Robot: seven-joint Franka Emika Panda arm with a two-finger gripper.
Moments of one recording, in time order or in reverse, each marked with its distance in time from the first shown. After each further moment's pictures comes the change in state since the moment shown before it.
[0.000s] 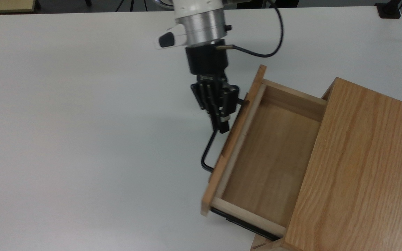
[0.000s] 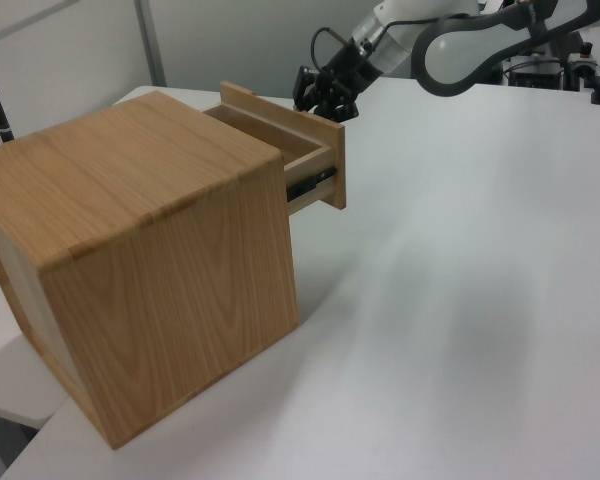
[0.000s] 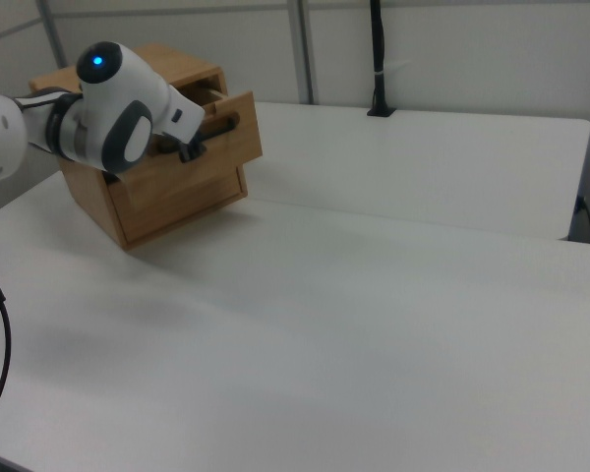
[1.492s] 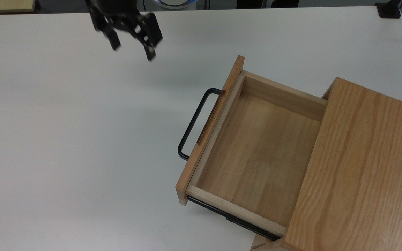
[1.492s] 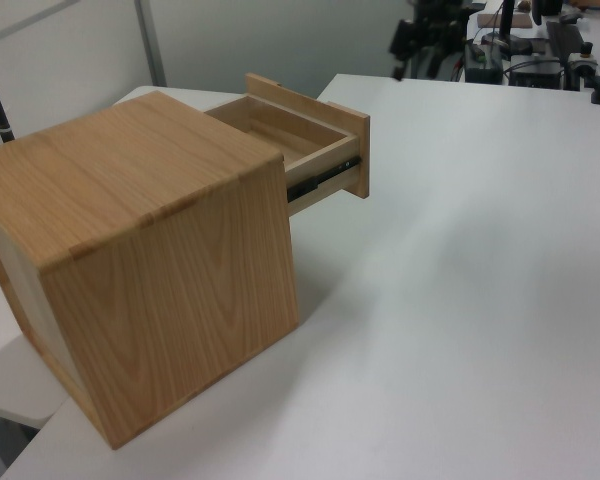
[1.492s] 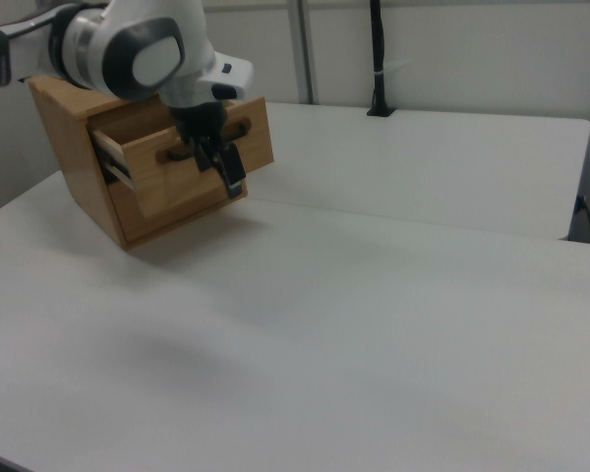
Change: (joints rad) arm -0.206 -0.240 -0.084 0.064 -0.092 -0.912 -0.629
